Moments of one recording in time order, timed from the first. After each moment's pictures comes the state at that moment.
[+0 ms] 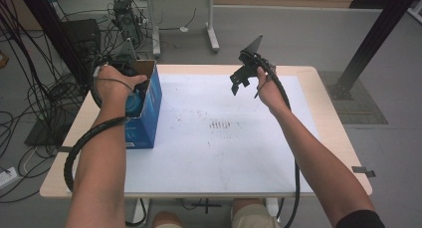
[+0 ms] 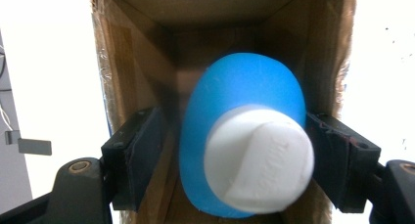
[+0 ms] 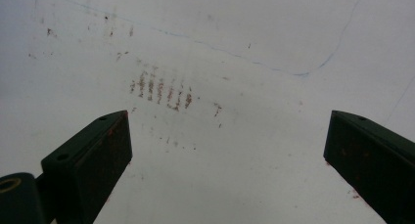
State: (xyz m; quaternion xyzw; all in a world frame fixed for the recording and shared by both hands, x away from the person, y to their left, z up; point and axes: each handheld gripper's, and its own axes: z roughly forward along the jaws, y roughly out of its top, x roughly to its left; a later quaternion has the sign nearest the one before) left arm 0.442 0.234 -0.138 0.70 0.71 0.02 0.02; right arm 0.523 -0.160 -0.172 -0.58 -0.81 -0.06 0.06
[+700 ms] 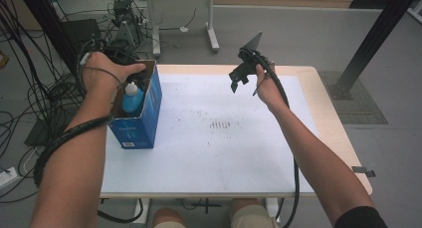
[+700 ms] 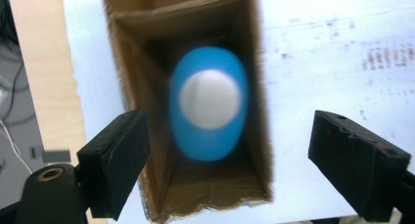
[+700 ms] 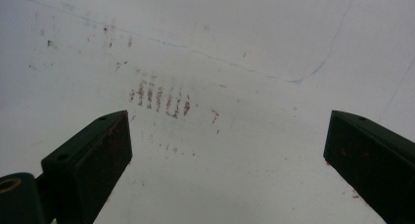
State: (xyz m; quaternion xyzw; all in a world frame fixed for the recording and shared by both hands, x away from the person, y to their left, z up) left arm 0.413 0.224 -0.079 0.76 0.65 0.04 0.06; right arm 0.527 -0.155 -0.166 -0.59 -0.80 -0.06 0.05
